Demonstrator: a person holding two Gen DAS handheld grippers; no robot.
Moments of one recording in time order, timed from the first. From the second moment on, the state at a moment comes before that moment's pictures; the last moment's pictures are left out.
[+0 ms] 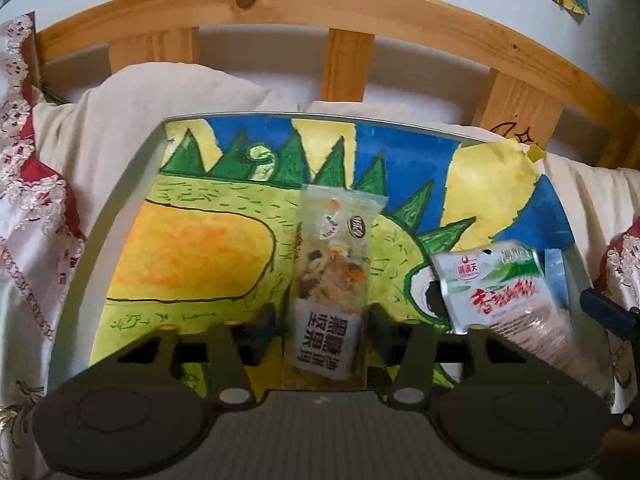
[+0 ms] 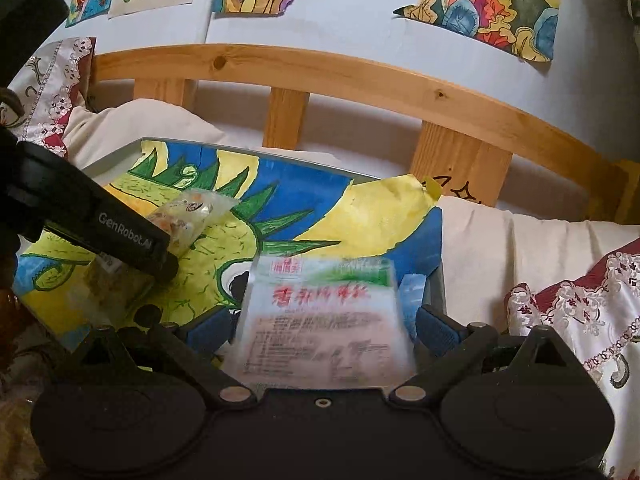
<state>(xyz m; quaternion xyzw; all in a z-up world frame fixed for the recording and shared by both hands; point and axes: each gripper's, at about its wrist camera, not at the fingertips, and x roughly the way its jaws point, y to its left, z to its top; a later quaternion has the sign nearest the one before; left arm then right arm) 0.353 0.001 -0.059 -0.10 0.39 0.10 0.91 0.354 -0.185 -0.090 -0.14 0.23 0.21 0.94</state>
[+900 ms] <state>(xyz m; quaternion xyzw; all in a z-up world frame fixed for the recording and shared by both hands) 0.207 0.020 0.002 -0.13 0.28 0.11 0.95 0.247 -0.226 -0.019 -0.07 0.14 0.19 0.97</state>
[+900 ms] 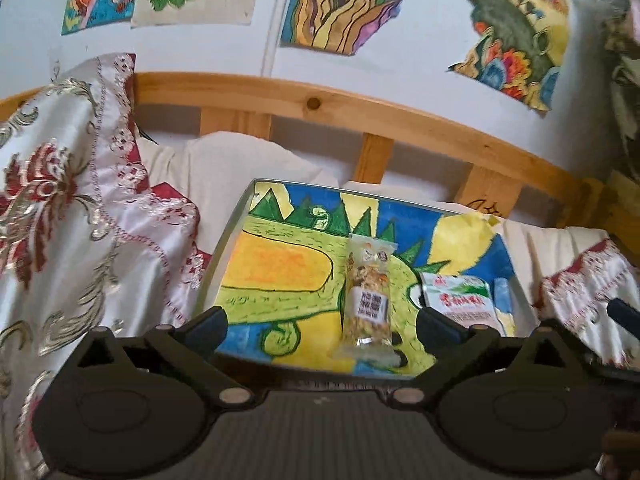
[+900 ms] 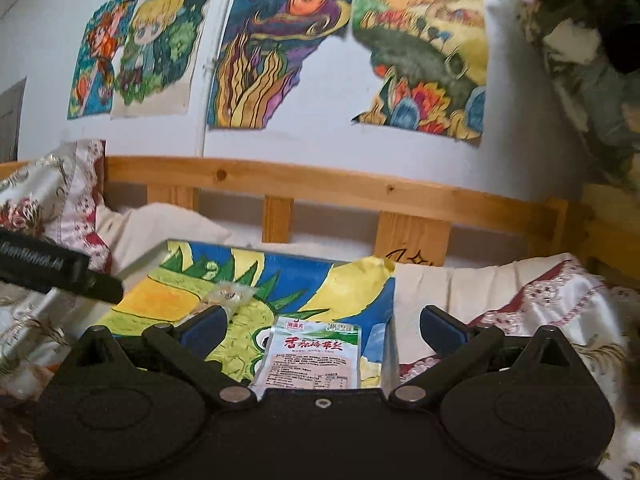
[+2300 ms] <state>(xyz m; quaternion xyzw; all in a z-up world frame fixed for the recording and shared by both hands) 0.029 0.041 -0.025 -0.10 0.36 0.07 0.92 0.043 -0.225 -0.016 -0.08 0.25 0.28 0.92</state>
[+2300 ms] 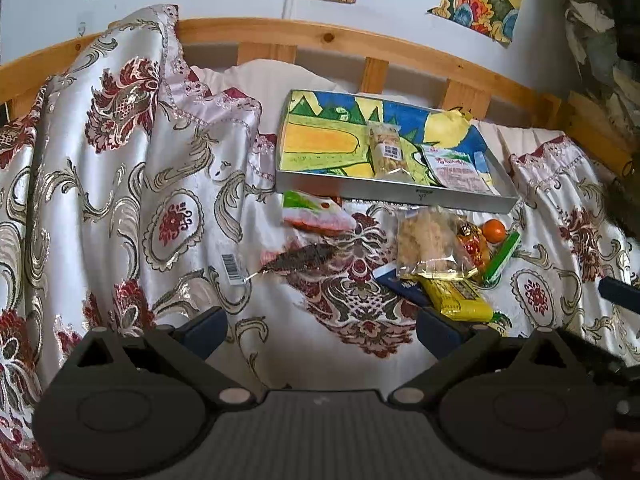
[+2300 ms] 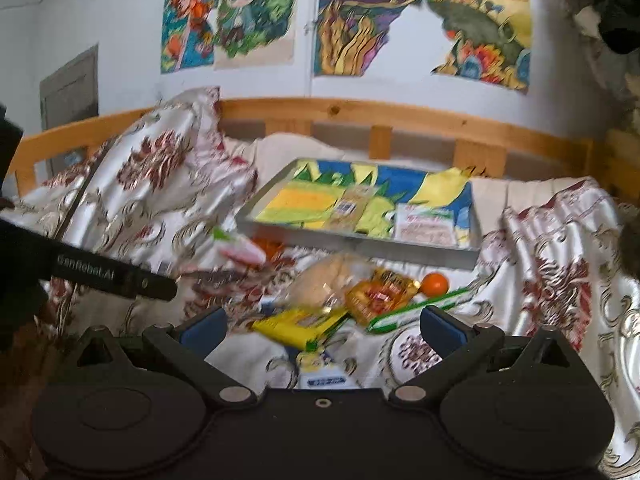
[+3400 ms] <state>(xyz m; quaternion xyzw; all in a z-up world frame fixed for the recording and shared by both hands) 0.060 0.036 -0.037 -0.11 0.42 0.07 0.90 0.066 -0.217 -0.034 -0.10 0.32 0.29 0.90</state>
